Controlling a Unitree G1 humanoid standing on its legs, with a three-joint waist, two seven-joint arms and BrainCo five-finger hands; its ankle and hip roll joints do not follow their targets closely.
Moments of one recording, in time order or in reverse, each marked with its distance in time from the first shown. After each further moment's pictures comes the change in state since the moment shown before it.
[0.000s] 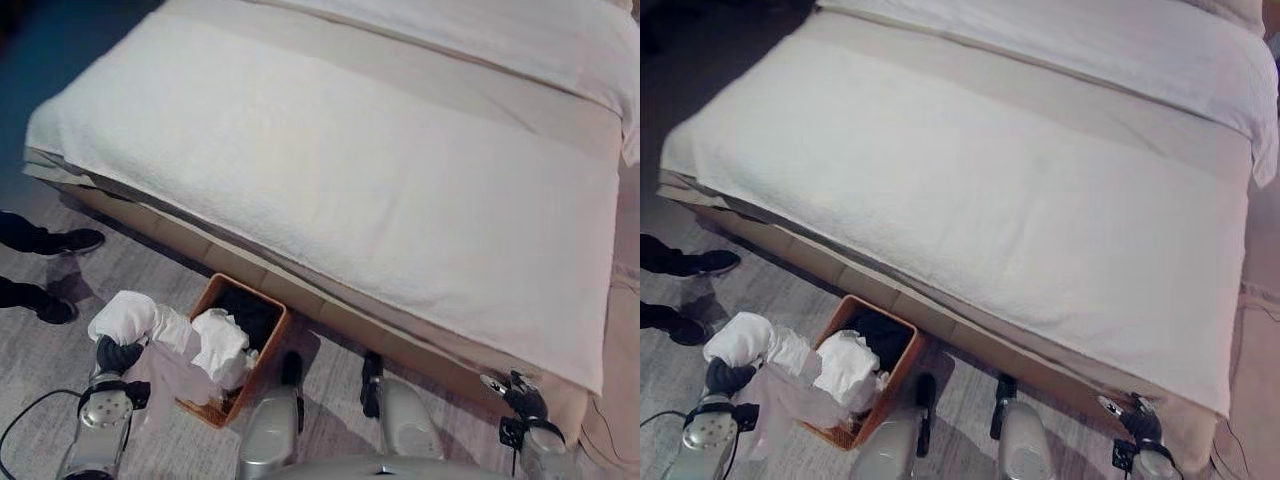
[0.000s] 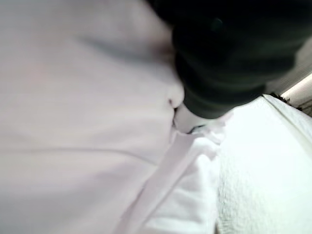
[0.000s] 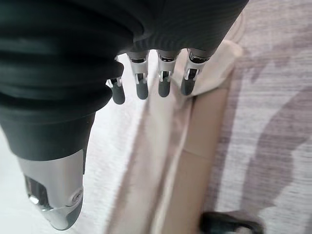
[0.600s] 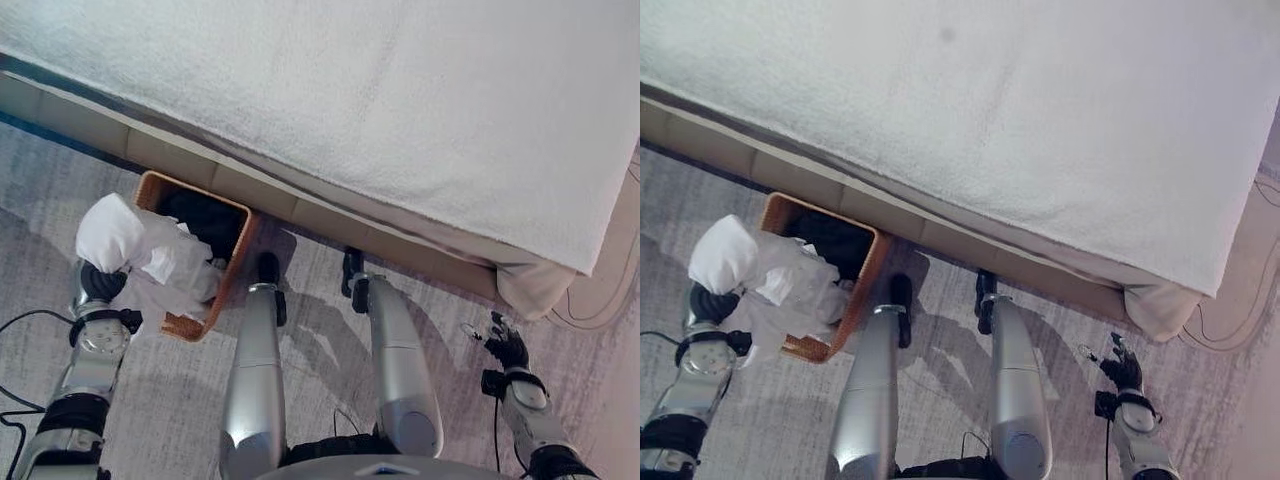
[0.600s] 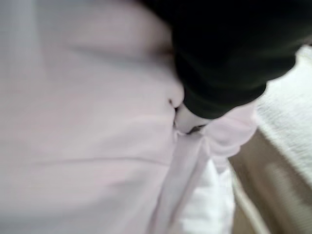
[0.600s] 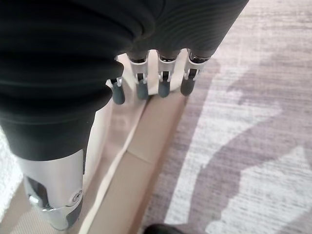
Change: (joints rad) left arm -0.267 0.168 -0.122 0.076 0.006 0.033 0.194; right arm -0.076 -0.032 0.107 -0.197 0.061 -0.070 -0.075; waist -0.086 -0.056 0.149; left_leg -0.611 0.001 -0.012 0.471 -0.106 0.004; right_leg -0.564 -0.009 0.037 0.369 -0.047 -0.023
